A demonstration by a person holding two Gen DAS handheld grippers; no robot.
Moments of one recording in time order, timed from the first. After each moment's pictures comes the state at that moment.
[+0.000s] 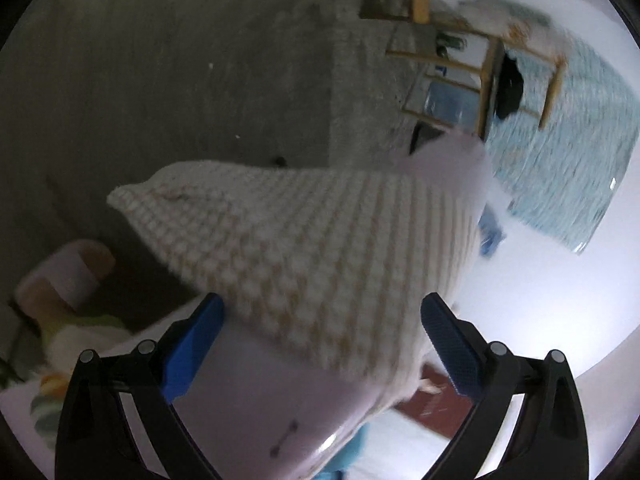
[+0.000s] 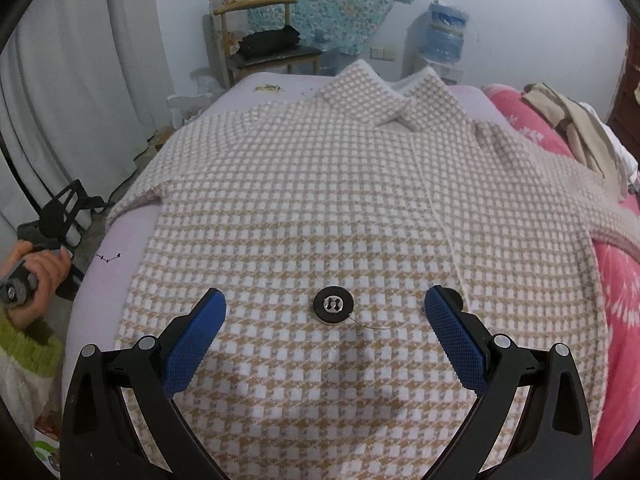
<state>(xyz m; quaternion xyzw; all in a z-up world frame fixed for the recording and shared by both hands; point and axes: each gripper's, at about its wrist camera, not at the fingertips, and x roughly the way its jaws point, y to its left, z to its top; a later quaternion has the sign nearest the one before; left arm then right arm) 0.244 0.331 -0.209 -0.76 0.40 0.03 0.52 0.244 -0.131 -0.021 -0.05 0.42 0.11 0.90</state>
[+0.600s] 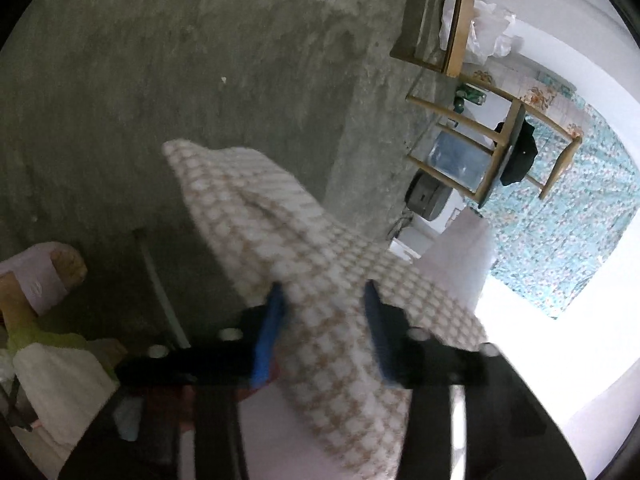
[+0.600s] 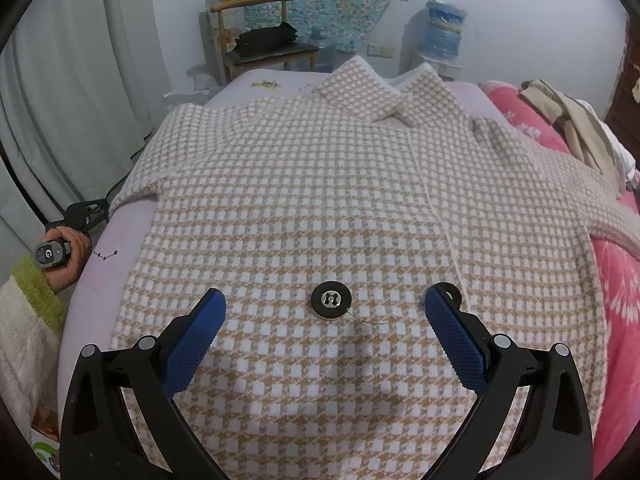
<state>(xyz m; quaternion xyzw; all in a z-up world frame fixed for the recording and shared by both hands) 0.281 0.366 -0.253 -0.80 0.36 0.09 0.48 0.245 -0.131 -0.023 -0.06 0.43 0.10 0.90</state>
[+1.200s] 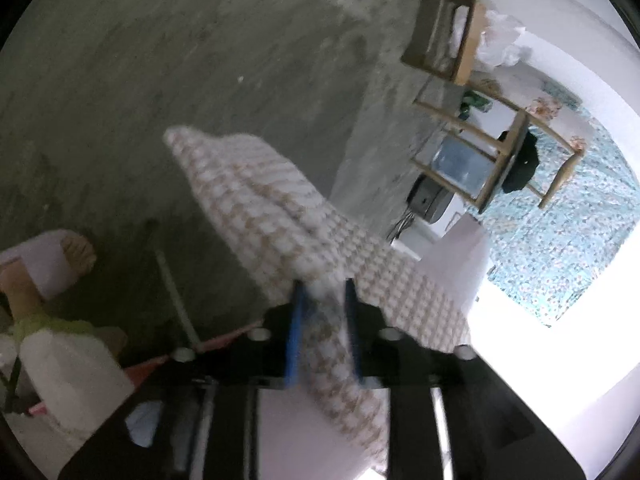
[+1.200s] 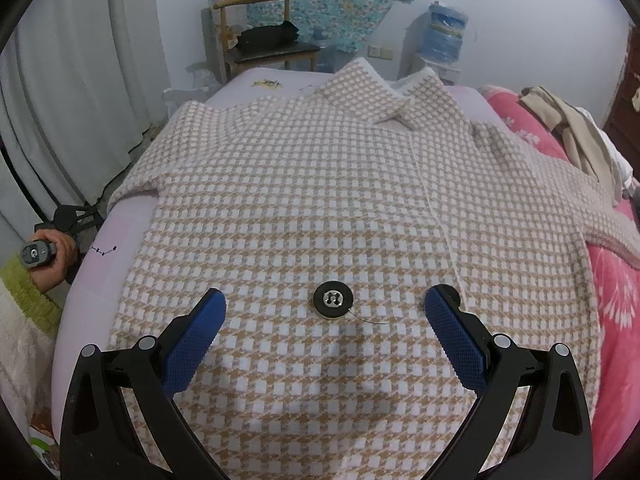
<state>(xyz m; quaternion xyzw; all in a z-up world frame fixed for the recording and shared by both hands) 0.251 0.373 -0.259 -0.81 0.36 0.08 0.45 0.244 -0.126 -0.022 -0.07 0.43 0.10 0.90</state>
